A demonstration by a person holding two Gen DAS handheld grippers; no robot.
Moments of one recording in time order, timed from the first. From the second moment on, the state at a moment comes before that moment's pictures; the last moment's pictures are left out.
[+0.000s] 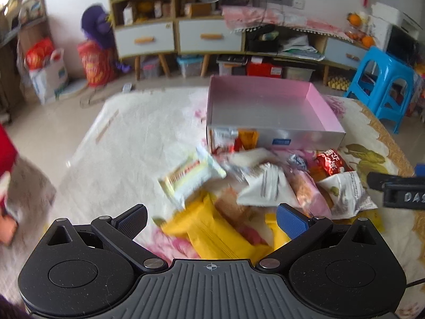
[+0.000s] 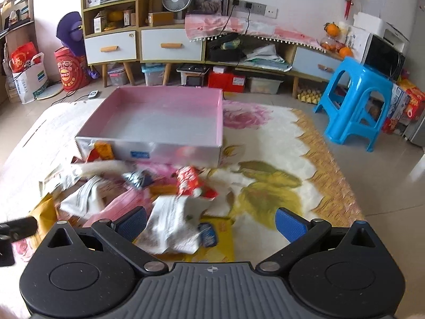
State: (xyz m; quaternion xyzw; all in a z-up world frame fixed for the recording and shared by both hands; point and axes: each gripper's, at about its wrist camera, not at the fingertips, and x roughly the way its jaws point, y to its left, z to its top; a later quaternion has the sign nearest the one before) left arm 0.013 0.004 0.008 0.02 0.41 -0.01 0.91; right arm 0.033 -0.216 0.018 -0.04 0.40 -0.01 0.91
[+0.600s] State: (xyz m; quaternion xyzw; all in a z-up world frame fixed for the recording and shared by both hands) left arm 0.105 0.046 0.005 -0.02 0.44 -0.15 0.88; right arm 0.114 -0.232 0.015 0.01 0.49 0.11 0.86
